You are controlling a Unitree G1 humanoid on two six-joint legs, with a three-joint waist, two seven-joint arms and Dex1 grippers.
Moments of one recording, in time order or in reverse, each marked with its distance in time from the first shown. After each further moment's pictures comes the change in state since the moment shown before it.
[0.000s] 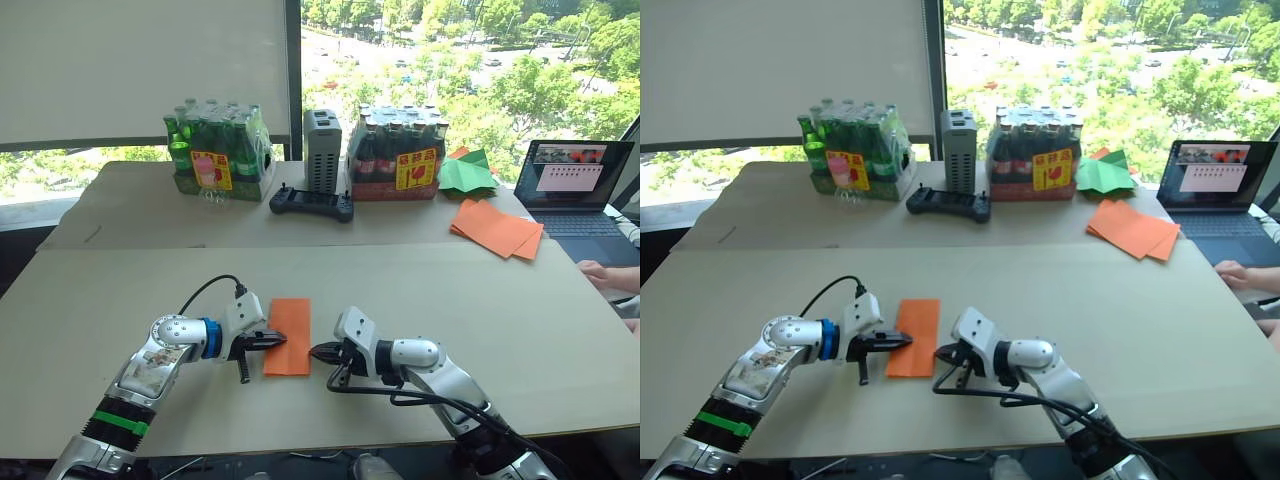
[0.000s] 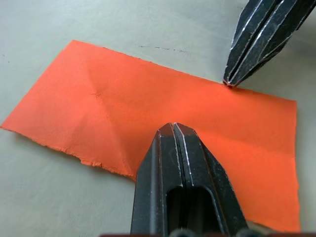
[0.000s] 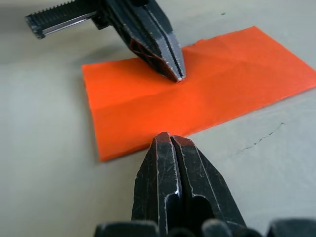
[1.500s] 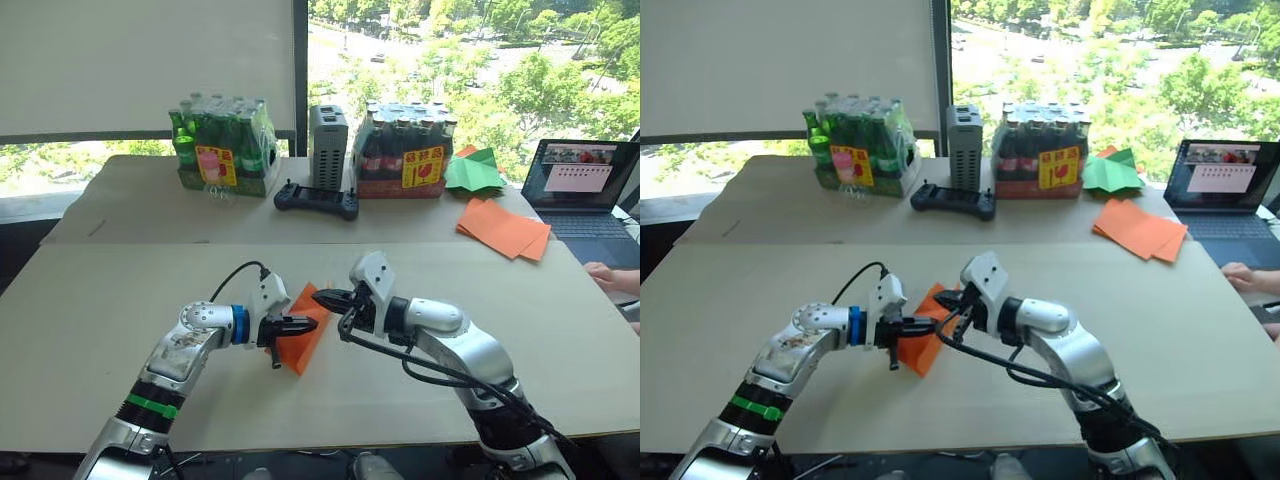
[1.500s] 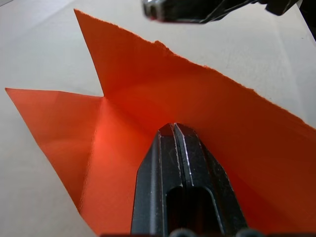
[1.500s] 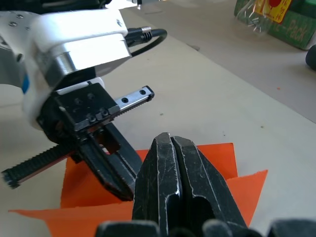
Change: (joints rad) left arm -0.098 -0.140 -0.022 -0.020 -0.087 0.105 0.006; right arm -0.156 0.019 -0.139 -0.174 0.153 0.252 -0.199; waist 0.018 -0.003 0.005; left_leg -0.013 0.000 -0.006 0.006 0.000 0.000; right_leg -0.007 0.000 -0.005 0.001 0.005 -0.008
